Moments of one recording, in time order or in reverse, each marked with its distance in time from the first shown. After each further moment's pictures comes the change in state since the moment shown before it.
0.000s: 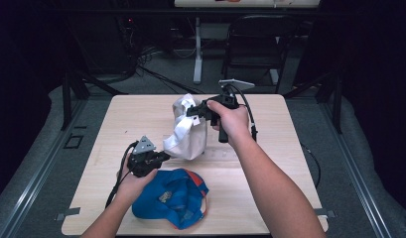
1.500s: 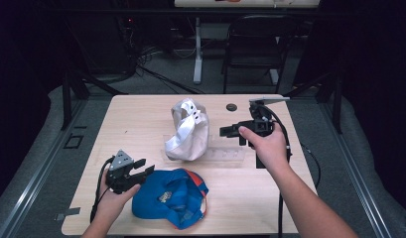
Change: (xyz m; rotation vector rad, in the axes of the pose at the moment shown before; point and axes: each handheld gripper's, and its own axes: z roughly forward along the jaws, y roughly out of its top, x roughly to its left) left arm 0.003 -0.044 -0.047 -0.003 0.110 -0.099; right arm -0.035 -0.056 -0.073 -0.107 -0.264 -0.298
